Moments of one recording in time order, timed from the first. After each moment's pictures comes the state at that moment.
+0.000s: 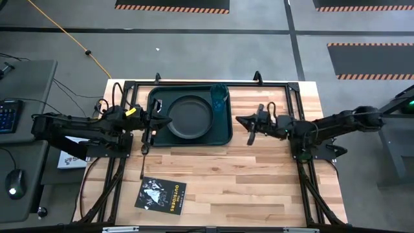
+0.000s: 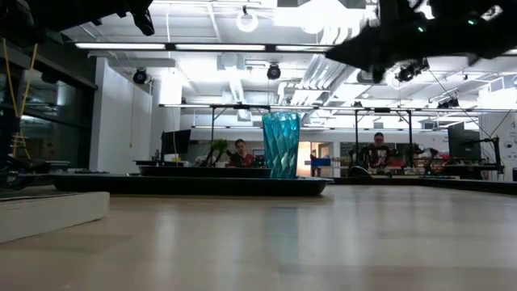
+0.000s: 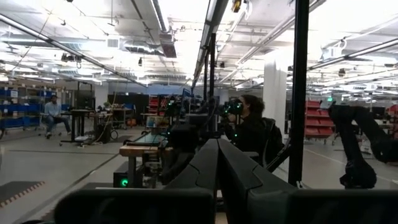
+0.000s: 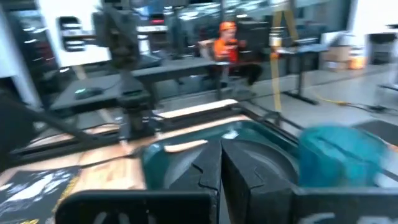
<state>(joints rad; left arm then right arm) 0.09 0.74 0.30 0.81 0.12 -0.07 0.01 1.08 0.34 0.77 0.32 0.09</state>
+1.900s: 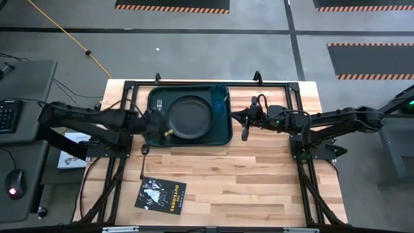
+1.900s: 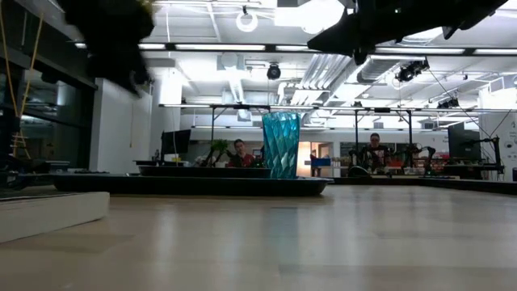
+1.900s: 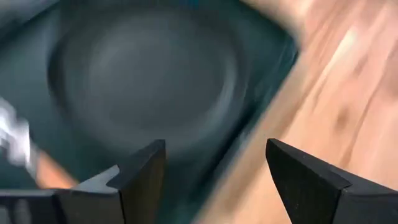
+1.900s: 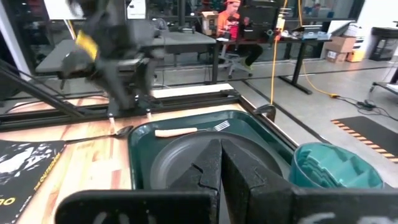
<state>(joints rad) -0.09 0.98 0.79 -0.73 -0.36 -0.67 -0.06 1.11 0.60 0.40 0.23 0.00</state>
